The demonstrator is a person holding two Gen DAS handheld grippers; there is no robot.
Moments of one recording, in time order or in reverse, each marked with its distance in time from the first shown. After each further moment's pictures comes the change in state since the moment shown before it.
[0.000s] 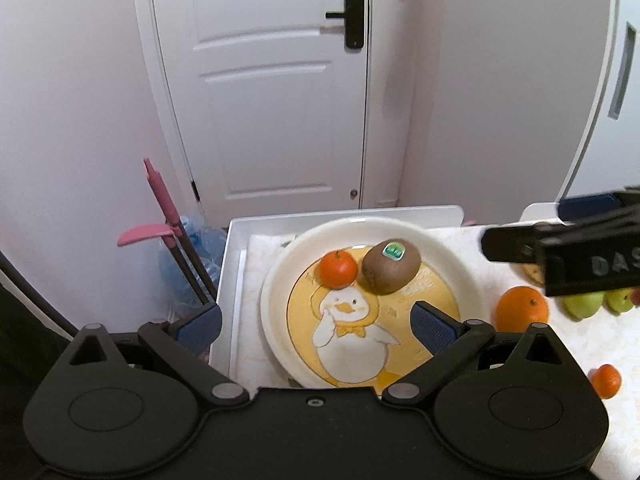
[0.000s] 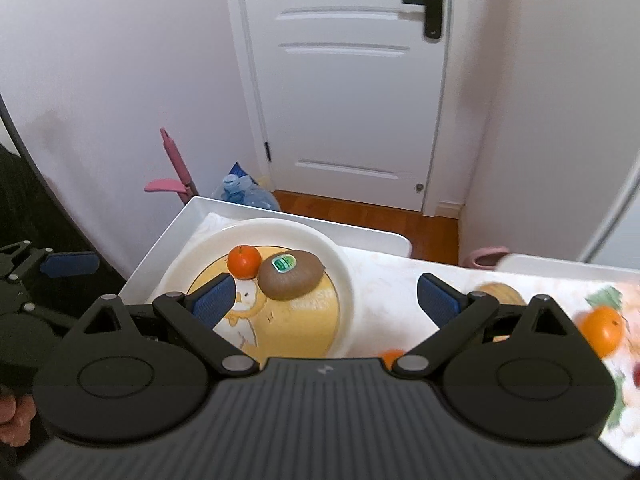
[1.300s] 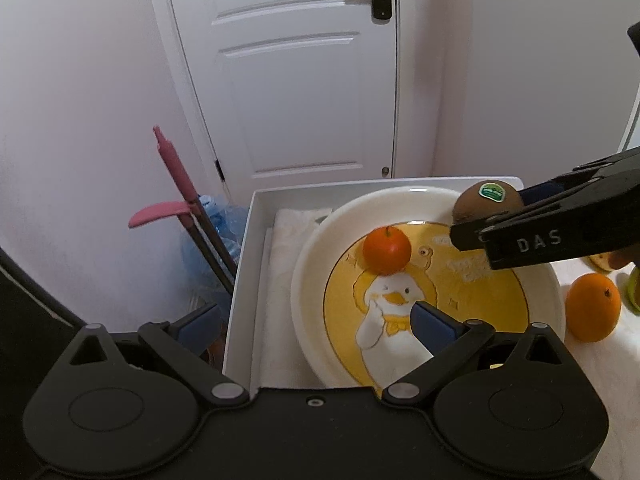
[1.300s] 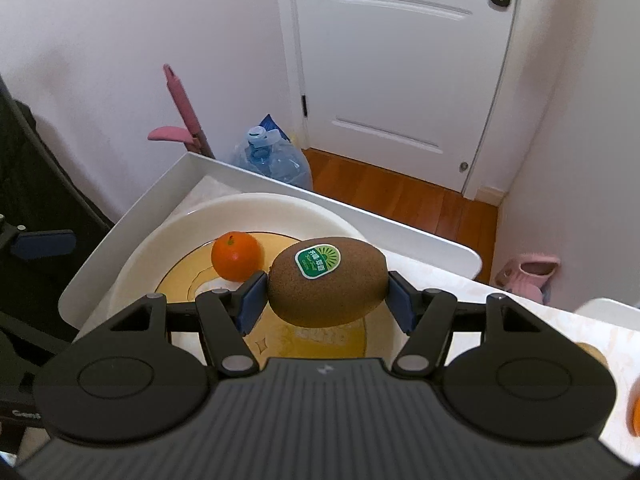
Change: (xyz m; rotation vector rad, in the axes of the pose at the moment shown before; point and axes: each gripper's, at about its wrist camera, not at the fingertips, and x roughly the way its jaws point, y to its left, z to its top) left arm 0.057 0.013 -0.007 0.006 0.072 0.088; right arm 0.130 0.019 0.017 -0.143 0.135 0.118
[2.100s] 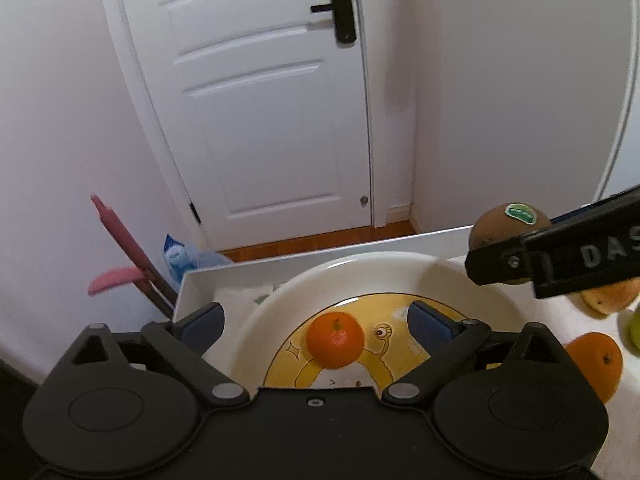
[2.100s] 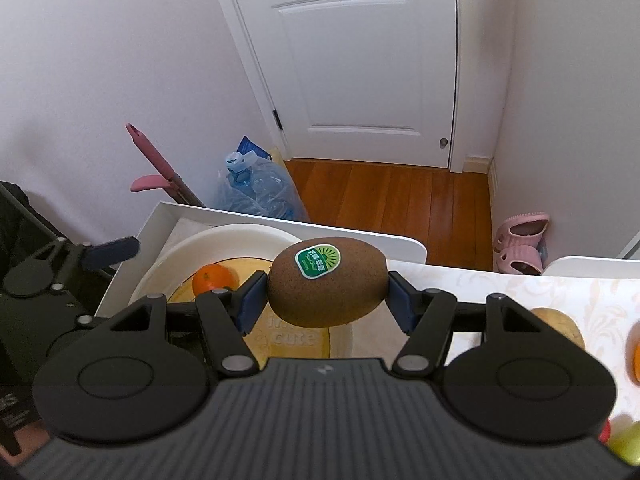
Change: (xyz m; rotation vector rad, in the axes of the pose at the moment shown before) left arm 0.029 -0.040 0.039 0.091 -0.095 -0.036; right arm -0.039 -0.047 0.007 0.224 -0.002 0.004
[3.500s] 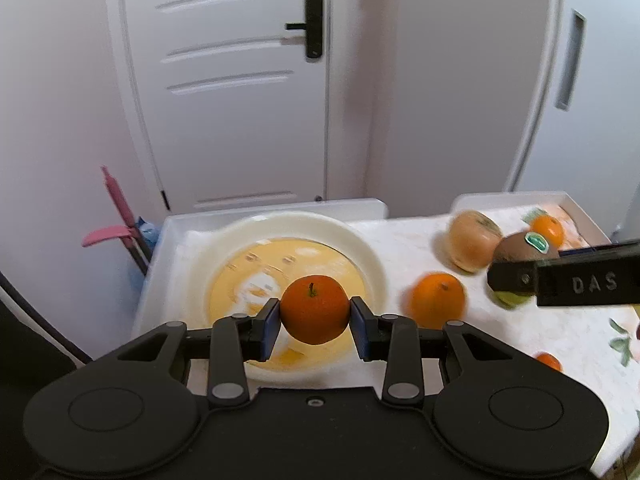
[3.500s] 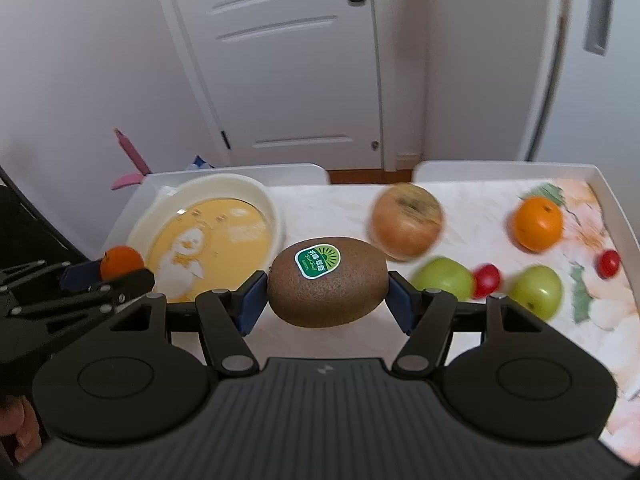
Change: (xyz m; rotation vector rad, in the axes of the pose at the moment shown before) left arm -0.116 -0.026 -0.040 -0.084 -0.016 -0.114; right arm -0.122 -0.004 -0.096 0.099 -0.083 -0.151
